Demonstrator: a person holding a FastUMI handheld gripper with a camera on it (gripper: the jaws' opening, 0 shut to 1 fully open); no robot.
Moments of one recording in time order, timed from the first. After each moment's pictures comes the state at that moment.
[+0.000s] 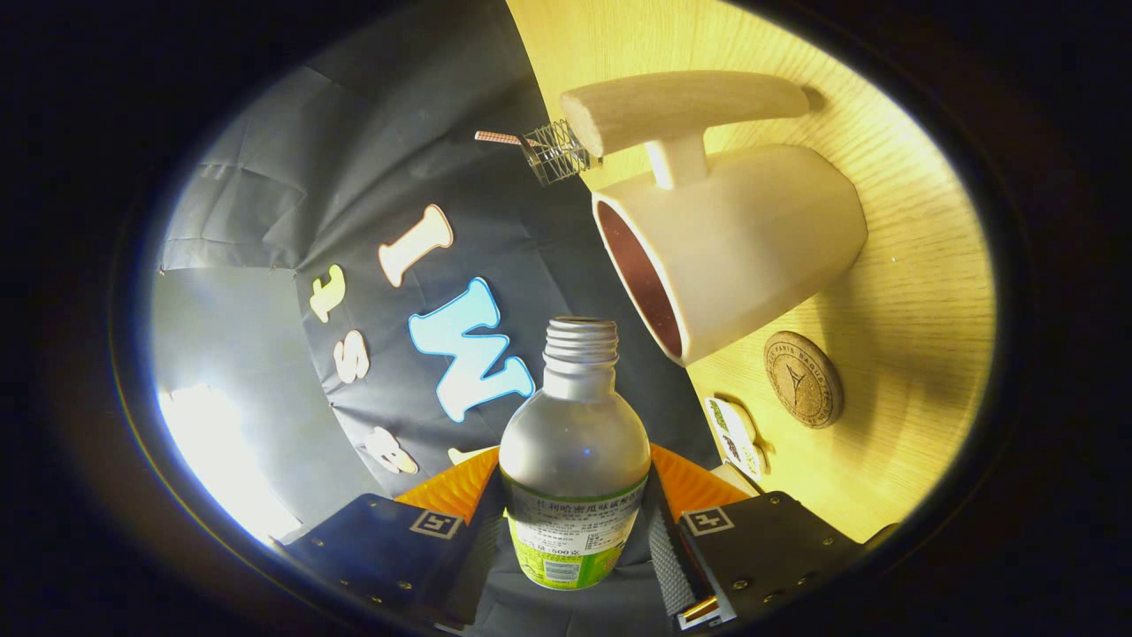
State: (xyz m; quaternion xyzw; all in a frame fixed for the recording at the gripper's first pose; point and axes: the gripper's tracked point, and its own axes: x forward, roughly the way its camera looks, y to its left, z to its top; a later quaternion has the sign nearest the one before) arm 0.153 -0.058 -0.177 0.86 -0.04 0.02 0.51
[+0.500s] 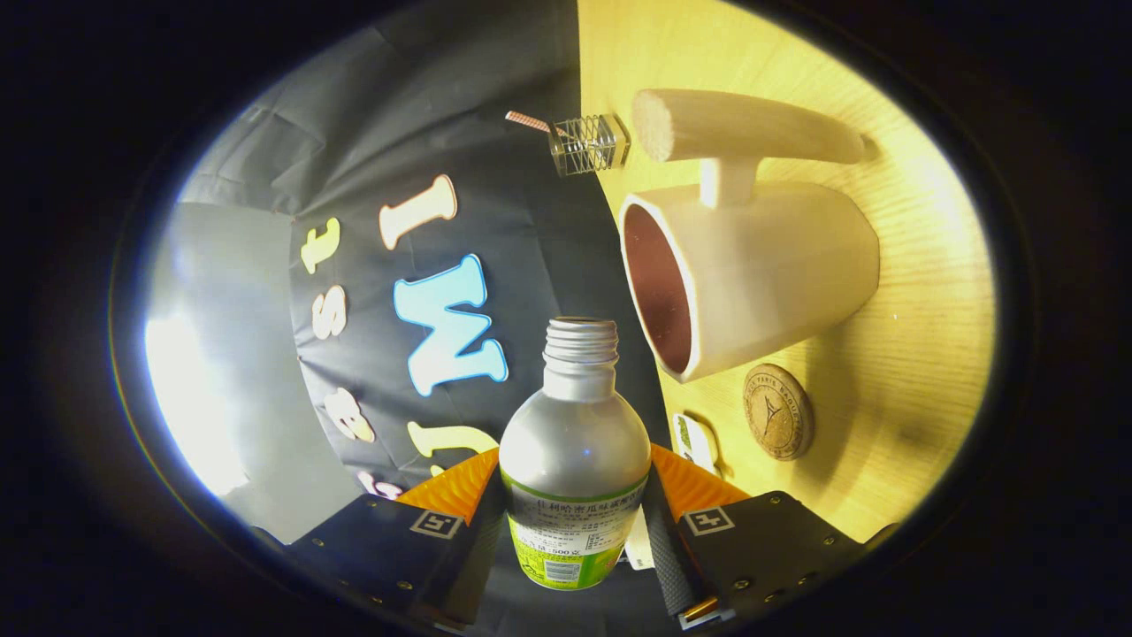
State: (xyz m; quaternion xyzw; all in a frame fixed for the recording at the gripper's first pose) arm 0.158 -0.049 -0.195 0.80 0.01 0.00 0.60
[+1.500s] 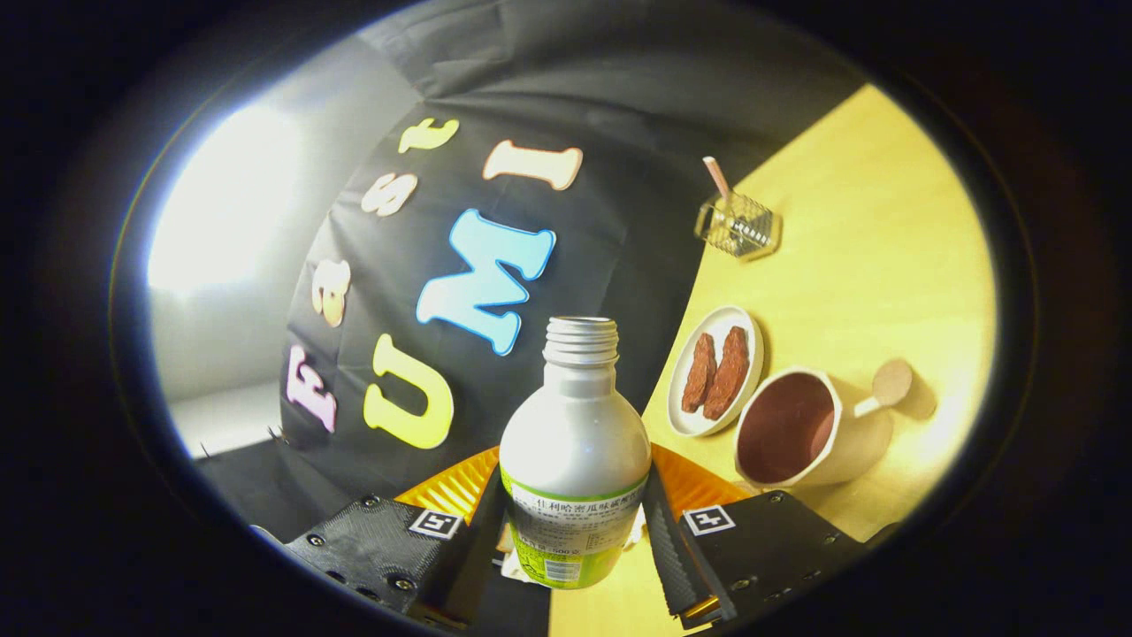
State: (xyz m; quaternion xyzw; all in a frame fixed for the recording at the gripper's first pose) arm 0.154 -0.087 -0.142 0.55 0.00 -0.01 0.83
